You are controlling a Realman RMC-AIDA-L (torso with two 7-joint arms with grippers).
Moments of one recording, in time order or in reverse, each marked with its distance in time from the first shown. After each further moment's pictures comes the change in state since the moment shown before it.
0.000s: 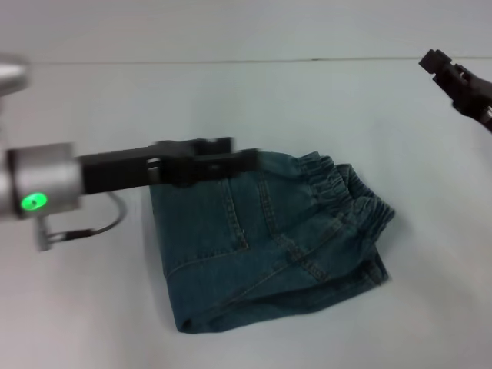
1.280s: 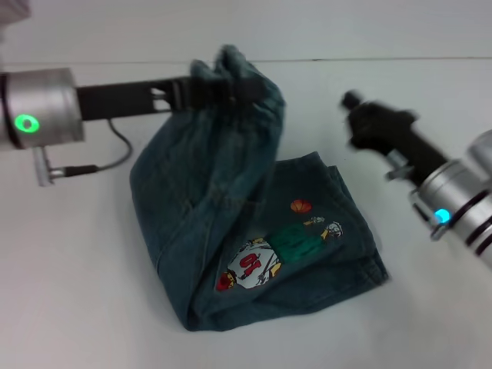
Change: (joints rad) left arm -0.180 0.046 -0.136 -0.041 0.028 0.108 -0.194; right arm 0.020 0.026 0.292 0.438 -0.134 0.425 -0.743
